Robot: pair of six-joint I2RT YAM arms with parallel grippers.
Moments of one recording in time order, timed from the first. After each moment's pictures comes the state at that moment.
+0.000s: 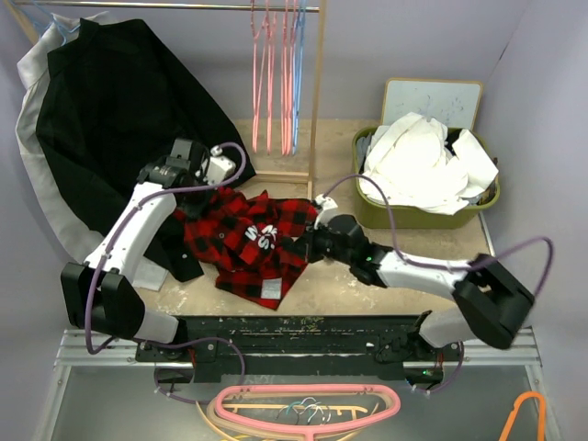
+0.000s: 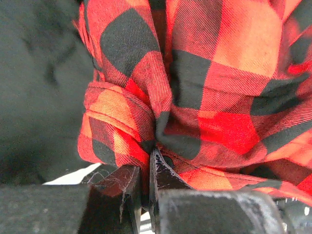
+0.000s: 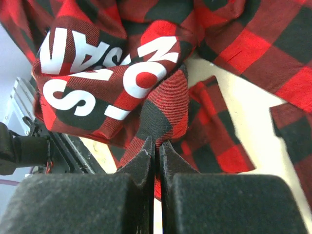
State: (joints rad) left arm -0.22 1.43 1.35 -0.95 -0.05 0.38; right arm 0.84 1.47 0.65 0.34 -0.12 0.62
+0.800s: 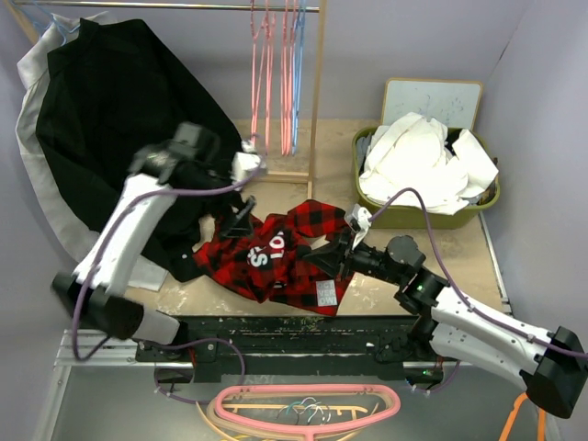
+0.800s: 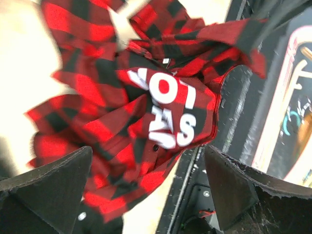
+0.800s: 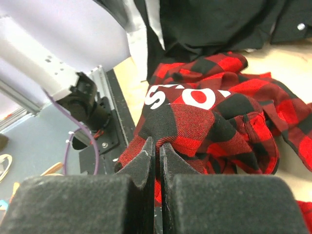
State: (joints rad) left arm -0.32 1.37 1.65 -1.31 0.68 0.61; right arm 0.83 0.81 0.43 0.36 -0.33 0.39
